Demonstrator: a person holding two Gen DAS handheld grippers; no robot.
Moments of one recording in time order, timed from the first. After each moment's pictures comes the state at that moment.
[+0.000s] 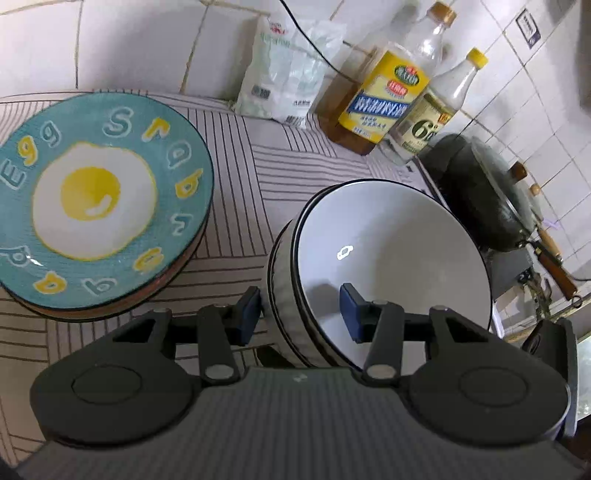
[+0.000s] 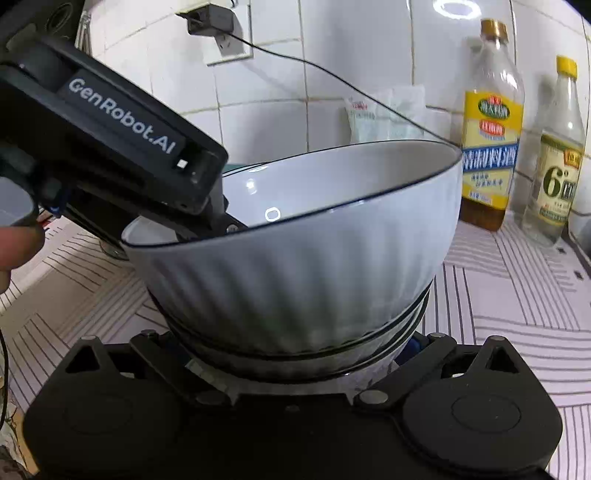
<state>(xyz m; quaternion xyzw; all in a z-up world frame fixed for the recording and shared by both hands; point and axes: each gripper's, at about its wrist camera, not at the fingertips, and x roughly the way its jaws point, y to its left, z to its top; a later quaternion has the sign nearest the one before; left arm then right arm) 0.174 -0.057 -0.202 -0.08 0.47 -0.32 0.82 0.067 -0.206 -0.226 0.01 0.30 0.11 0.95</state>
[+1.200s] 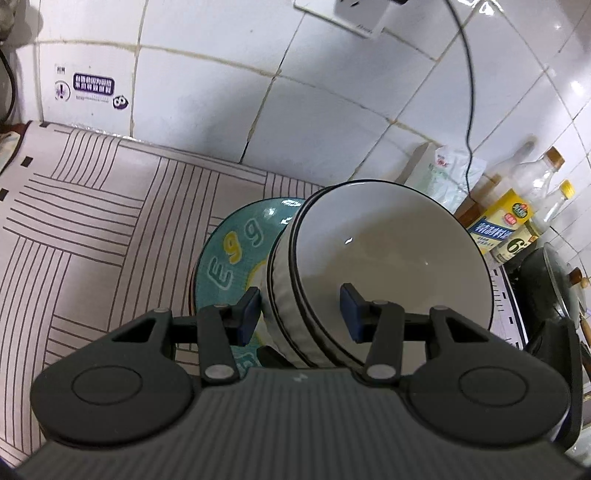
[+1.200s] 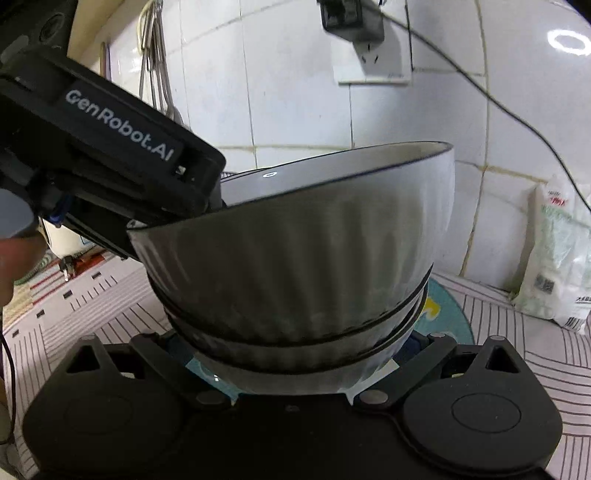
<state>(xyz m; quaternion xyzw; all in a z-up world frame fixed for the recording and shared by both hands) 0.255 0.077 -0.172 -0.12 0.43 -0.20 0.87 0.178 -0.089 -0.204 -0.01 0.28 0.24 0.93</state>
